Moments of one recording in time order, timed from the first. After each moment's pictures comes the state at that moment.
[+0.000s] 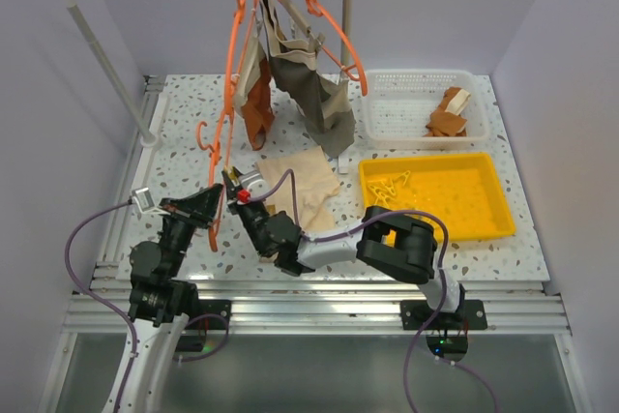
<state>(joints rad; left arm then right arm) -0.17 0.01 0.18 0.05 0.12 -0.89 1.31 2.09 1.22 1.30 0.77 -0.22</state>
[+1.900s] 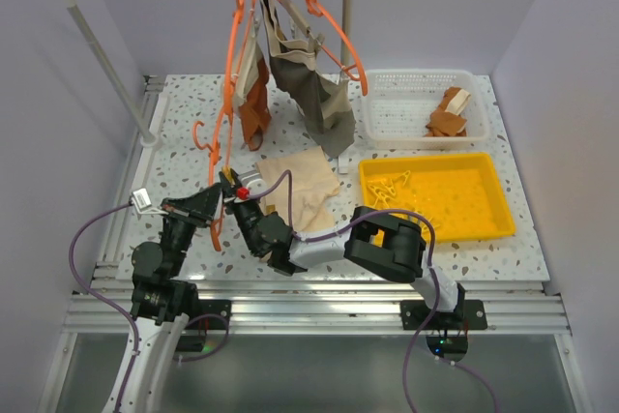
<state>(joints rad) -0.17 0.01 0.15 0.10 0.10 -1.02 1.31 2.17 1.29 1.31 0.82 -0.12</state>
